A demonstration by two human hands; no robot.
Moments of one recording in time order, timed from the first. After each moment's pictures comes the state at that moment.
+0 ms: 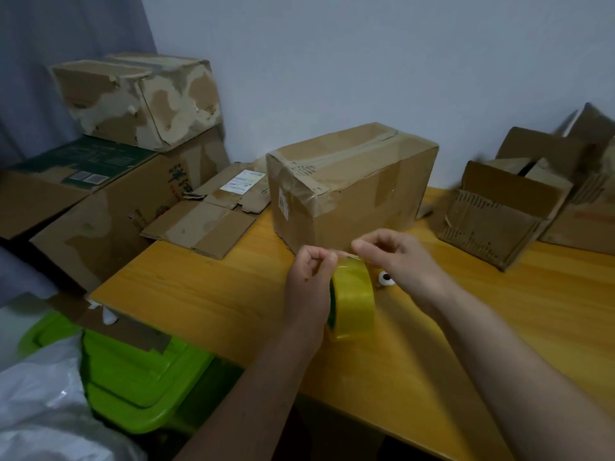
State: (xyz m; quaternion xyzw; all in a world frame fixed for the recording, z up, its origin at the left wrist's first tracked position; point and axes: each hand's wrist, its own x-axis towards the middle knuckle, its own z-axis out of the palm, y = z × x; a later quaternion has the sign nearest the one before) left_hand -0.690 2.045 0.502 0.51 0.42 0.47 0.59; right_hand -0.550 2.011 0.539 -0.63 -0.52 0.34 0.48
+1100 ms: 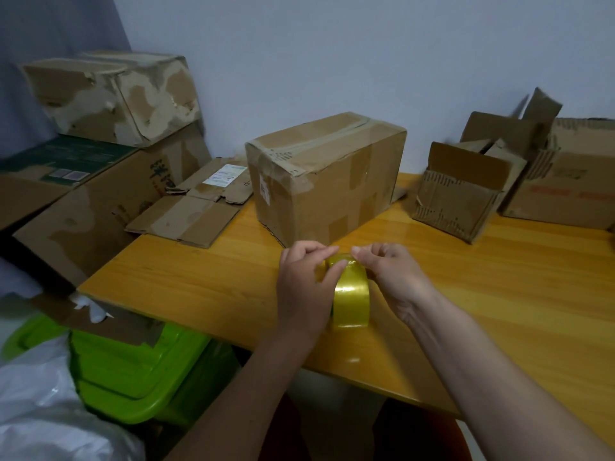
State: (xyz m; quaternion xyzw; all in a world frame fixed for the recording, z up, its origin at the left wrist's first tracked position) left_hand -0.694 2.010 0.491 0.75 0.41 0.45 0.25; right_hand -0.570 1.971 0.512 -0.62 -0.33 0.41 0.58
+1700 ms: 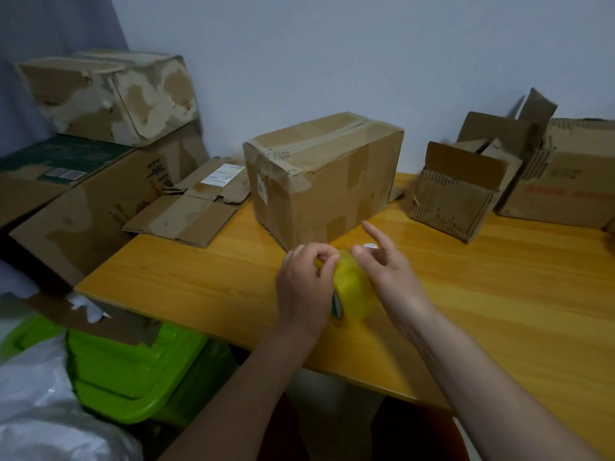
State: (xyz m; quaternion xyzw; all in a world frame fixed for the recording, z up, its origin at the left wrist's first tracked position) left_hand -0.688 2.008 0.492 0.74 0.41 0.48 0.23; right_hand -0.573 1.953 0.508 -0.63 -0.39 0.37 0.56
